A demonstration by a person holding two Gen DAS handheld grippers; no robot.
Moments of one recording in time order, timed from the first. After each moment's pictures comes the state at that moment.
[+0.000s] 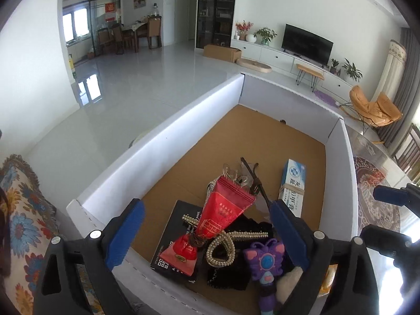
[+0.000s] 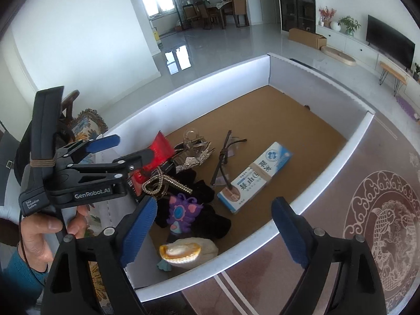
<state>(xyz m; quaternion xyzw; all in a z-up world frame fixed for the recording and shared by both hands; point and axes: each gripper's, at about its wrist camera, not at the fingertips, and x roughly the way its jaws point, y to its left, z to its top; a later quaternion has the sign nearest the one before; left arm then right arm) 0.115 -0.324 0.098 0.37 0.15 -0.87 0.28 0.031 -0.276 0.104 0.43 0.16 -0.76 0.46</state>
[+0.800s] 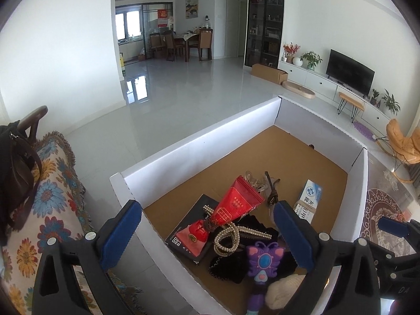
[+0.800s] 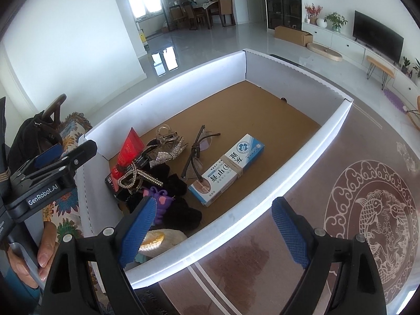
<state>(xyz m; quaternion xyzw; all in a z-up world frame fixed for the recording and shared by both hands) 0.142 -0.297 0.115 0.33 0.17 -0.84 0.40 0.018 -0.250 0.100 0.44 0.15 -0.77 0.44</state>
